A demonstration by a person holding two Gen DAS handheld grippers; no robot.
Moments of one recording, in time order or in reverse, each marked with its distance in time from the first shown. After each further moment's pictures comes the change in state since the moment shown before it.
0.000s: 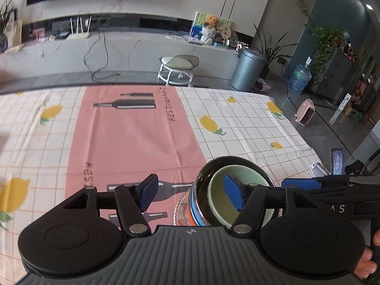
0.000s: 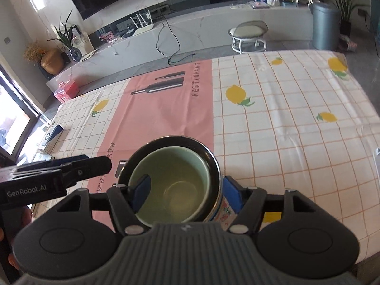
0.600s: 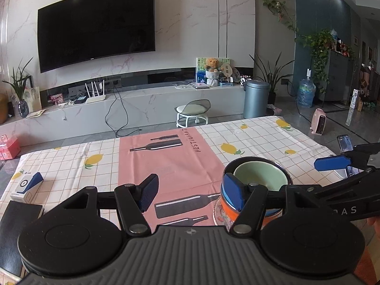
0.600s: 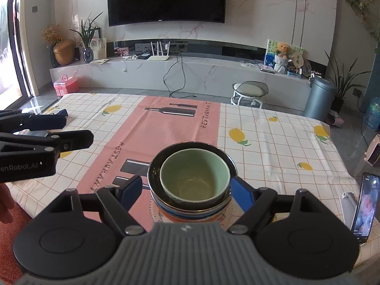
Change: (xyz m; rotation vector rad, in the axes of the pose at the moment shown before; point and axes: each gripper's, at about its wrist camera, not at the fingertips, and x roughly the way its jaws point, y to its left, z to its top) left arm -0.069 -0.008 -0.057 0.174 -0.246 0.139; right arm -0.053 0.069 -0.070 -0.265 -0.236 -0.158
